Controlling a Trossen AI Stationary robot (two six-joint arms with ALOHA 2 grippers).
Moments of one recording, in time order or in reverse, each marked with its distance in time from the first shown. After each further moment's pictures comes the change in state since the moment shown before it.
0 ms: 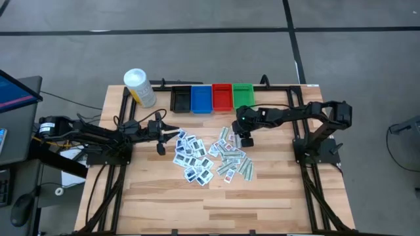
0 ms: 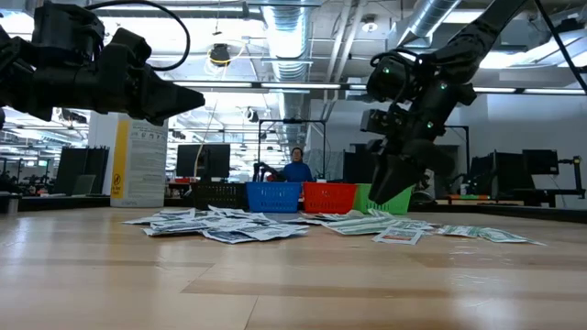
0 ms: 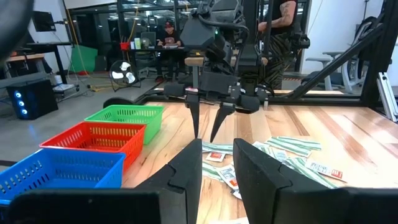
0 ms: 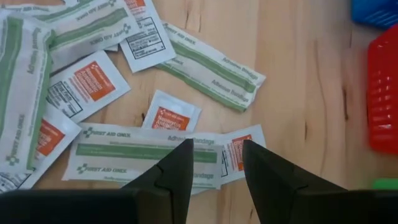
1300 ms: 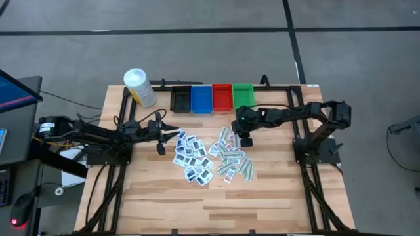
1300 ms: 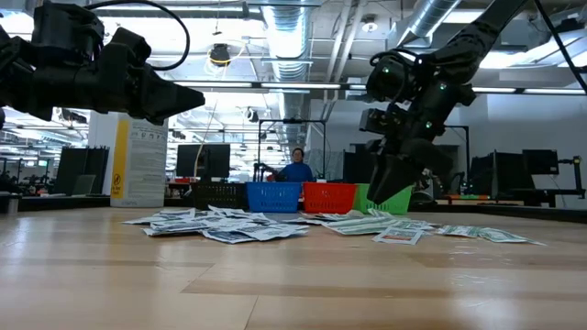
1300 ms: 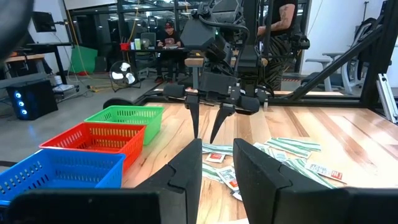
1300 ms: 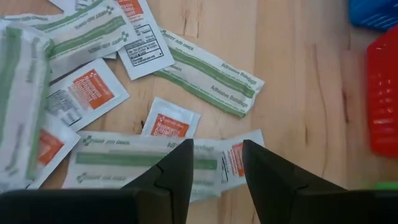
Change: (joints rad) left arm 0.000 0.000 0.000 0.003 0.000 -0.003; right arm 0.000 0.021 0.000 0.026 -0.003 0.018
